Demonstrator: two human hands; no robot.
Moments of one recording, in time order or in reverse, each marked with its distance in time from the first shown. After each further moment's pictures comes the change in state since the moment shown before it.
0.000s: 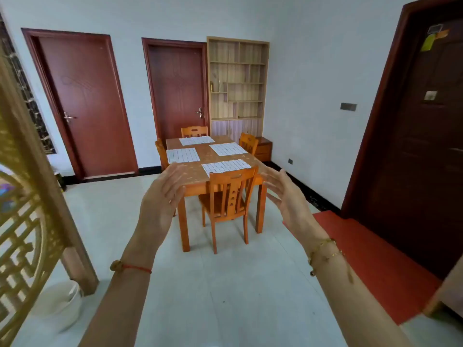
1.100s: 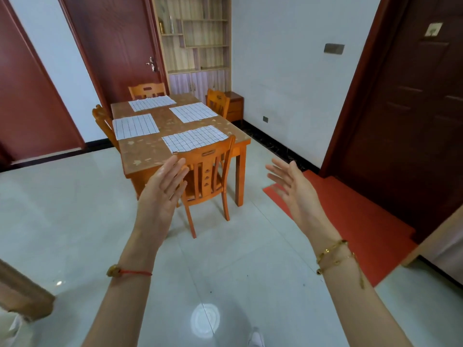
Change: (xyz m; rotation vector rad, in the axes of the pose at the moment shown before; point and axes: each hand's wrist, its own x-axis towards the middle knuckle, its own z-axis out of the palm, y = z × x) left_hand 0.242 -0.187 0.019 -0.082 -0.033 -0.272; right_hand 0.229 0.127 -0.049 0.085 0.166 0.111
